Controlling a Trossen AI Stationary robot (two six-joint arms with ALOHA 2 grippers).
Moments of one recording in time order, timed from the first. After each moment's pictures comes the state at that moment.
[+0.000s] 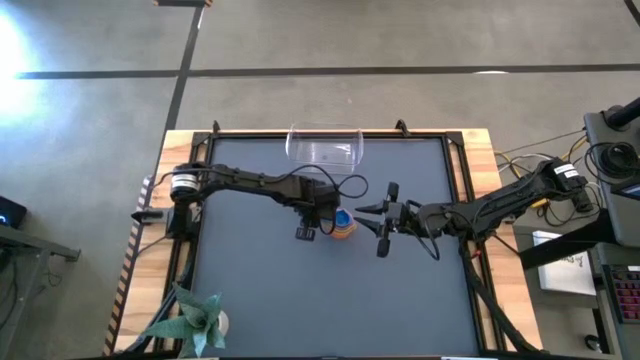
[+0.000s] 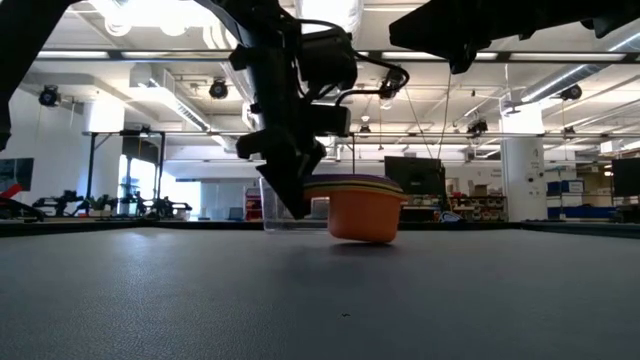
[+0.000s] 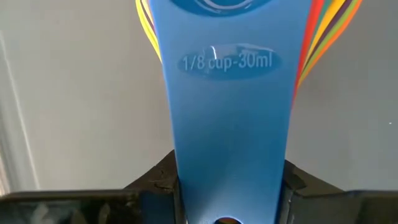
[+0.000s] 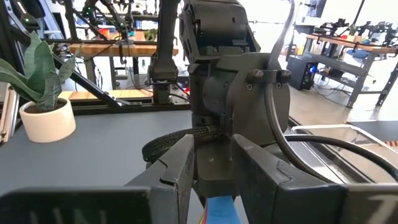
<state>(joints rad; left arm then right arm) 0.09 1.98 1.43 -0.73 -0.06 0.31 0.26 1.19 0.55 0.57 0.46 -0.01</state>
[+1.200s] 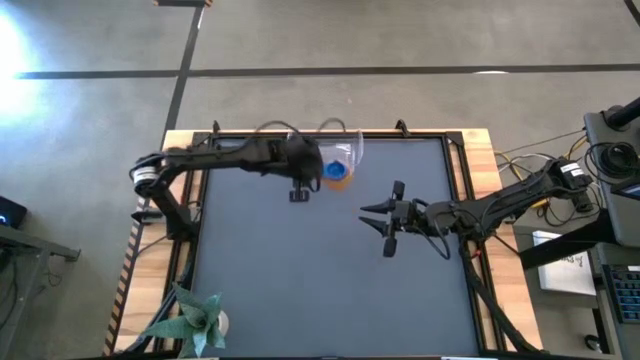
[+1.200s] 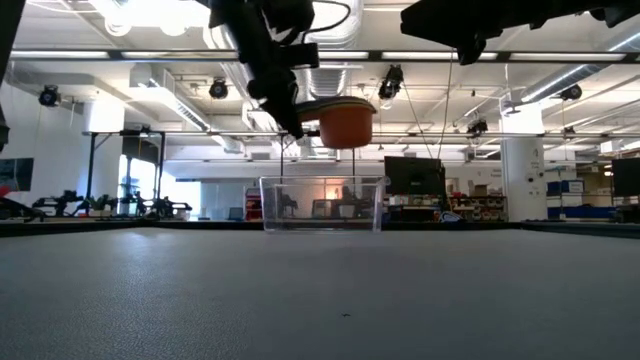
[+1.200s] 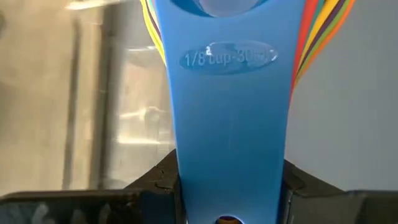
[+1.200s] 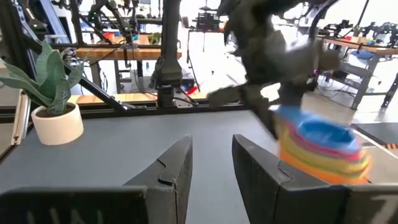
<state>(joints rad) 0.27 1.69 1.43 -0.72 -0.18 0.37 0.28 1.11 0.55 0.50 0.46 0.00</state>
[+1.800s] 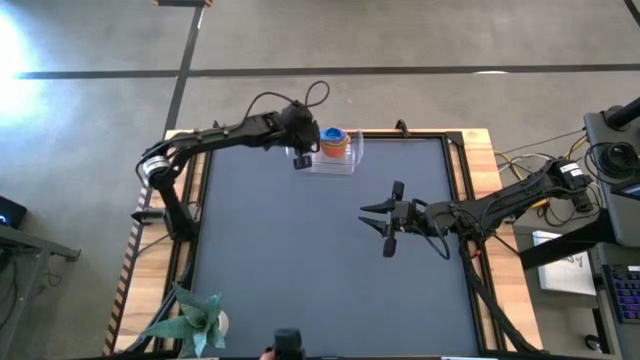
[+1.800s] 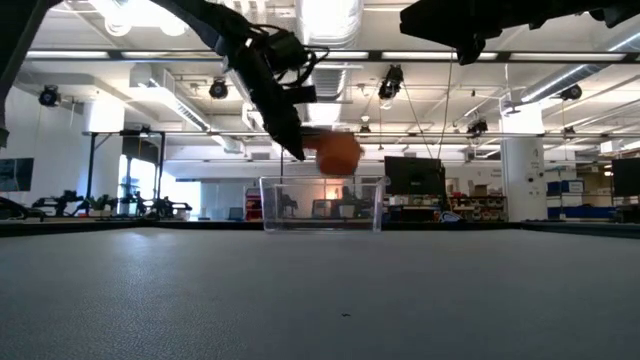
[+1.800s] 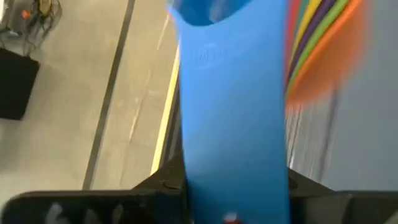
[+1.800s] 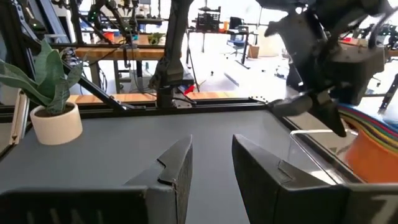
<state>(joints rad) 0.52 1.78 1.43 -0.49 -0.14 0.49 0.28 1.12 0.55 0.51 0.46 -0.01</state>
